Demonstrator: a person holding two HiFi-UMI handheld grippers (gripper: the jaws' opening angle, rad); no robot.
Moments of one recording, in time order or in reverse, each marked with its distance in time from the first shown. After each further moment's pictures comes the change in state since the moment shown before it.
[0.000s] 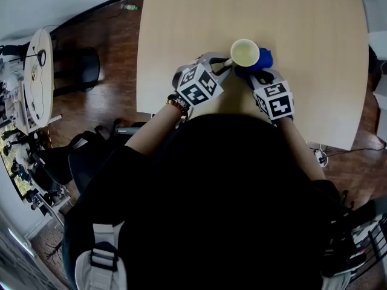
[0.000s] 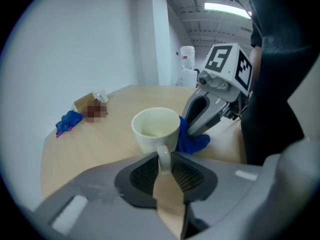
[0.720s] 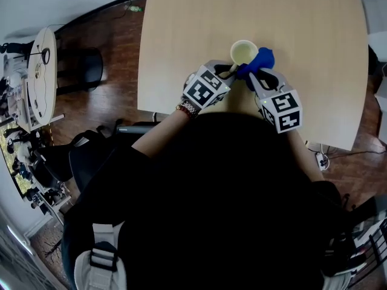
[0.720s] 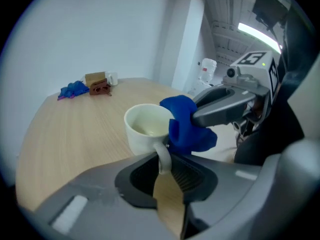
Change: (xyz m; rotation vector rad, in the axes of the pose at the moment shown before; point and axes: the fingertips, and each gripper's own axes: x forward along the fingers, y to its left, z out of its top) left arm 0.005 -0.030 0.010 -0.342 -0.013 -0.066; right arm -0.056 0.022 0.043 -0.021 -0.231 0.047
